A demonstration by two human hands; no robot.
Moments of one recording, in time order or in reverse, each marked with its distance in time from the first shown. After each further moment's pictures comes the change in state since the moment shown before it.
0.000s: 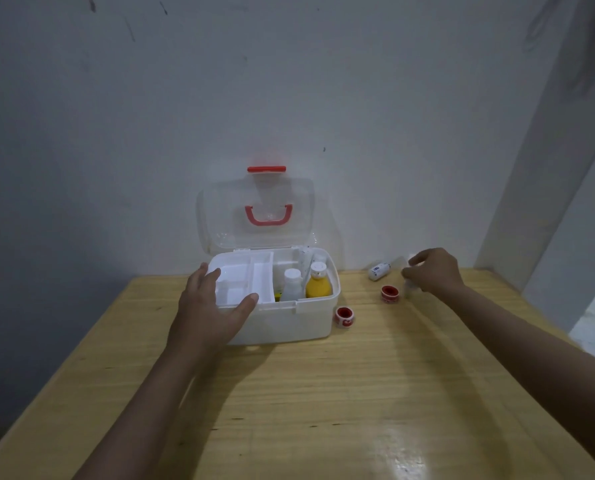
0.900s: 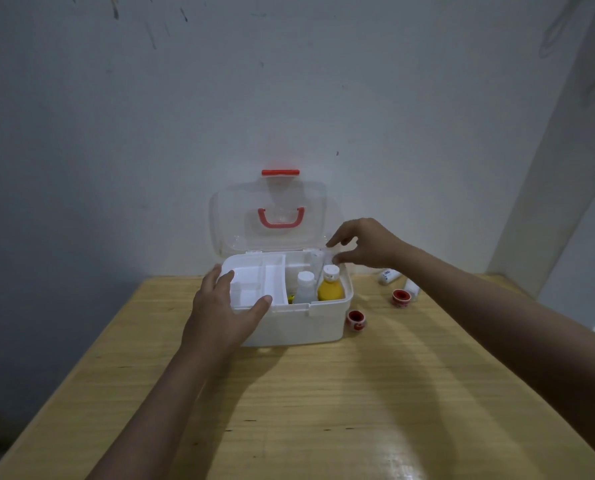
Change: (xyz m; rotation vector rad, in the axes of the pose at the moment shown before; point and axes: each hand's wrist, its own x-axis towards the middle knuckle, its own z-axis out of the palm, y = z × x) left_hand 0.002 0.000 0.000 0.021 0.005 0.005; right_hand -0.014 -0.120 0.021 -0.139 -0.403 -0.752
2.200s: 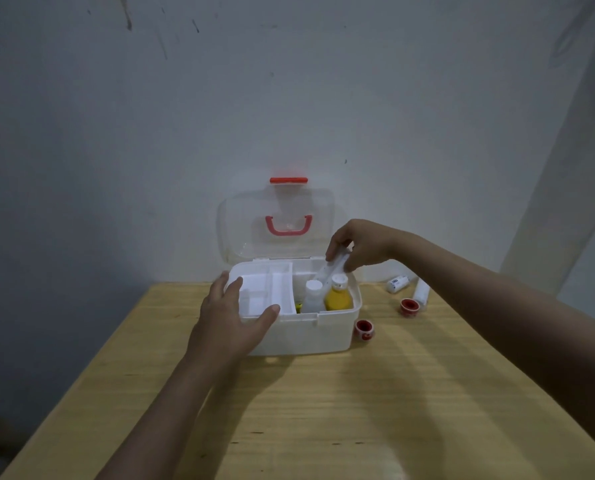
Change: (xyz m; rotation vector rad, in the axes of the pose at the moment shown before) left_hand 0.000 -0.001 -0.001 0.046 -0.037 0.010; right_hand 0.018 -0.029 -0.019 -0.109 -0.299 0.044
